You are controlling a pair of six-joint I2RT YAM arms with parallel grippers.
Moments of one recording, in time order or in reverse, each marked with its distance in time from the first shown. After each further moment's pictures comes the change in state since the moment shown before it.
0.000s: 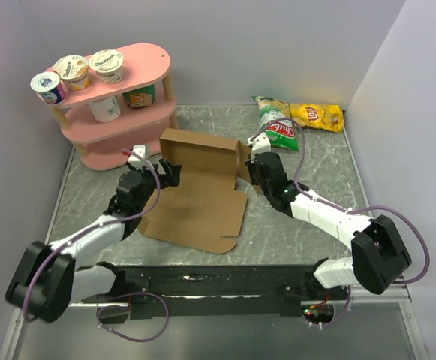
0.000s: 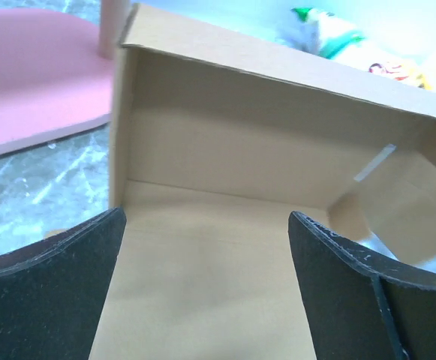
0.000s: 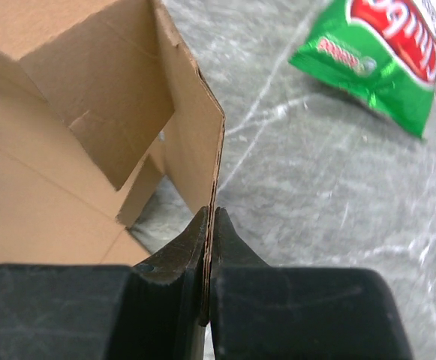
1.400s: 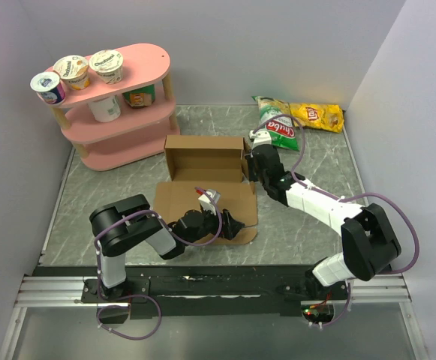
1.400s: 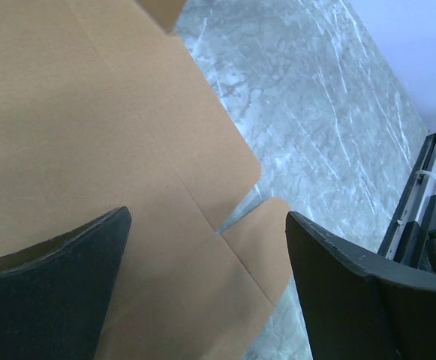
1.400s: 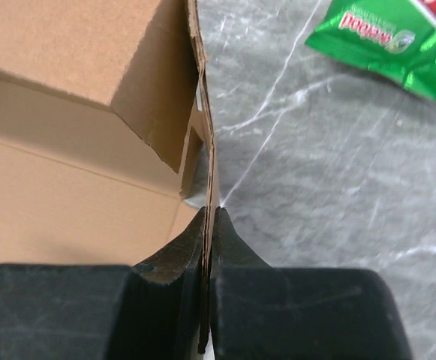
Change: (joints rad) left arm -0.606 0.675 -0.010 0.575 0.019 -0.250; right arm -0.064 0.102 0.096 -0.080 -0.114 0.092
